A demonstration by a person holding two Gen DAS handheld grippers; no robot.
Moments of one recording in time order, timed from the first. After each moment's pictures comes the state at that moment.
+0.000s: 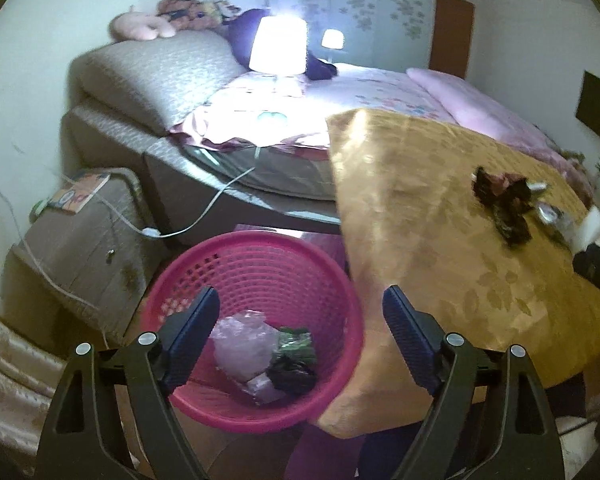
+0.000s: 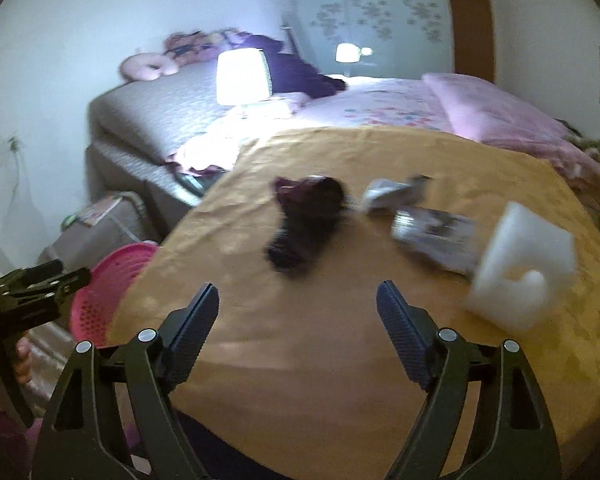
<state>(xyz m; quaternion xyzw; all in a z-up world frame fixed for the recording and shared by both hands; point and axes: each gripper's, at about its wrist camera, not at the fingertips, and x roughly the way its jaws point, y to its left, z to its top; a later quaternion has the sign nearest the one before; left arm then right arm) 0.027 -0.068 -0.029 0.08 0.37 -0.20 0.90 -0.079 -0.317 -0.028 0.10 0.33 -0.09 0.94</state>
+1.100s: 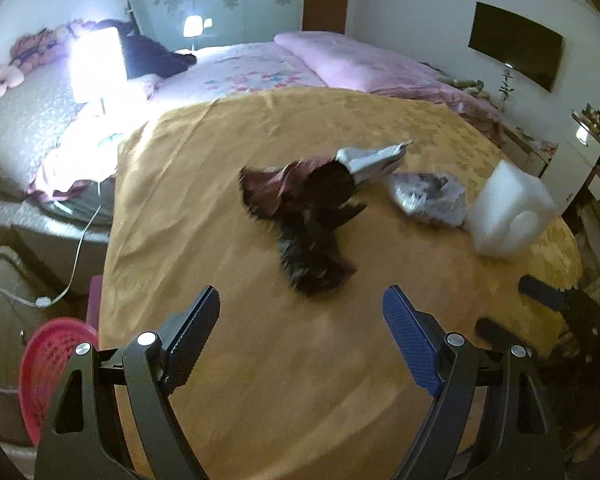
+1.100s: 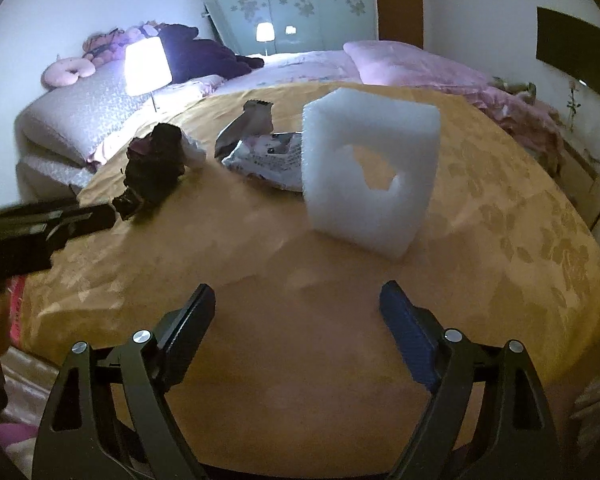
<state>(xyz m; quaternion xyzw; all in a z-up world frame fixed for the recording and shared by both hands) 0.015 -0.256 -0.035 0.15 0.38 -0.38 0.83 -0.121 -0.378 -0.077 0.13 0.36 -0.20 0.90</state>
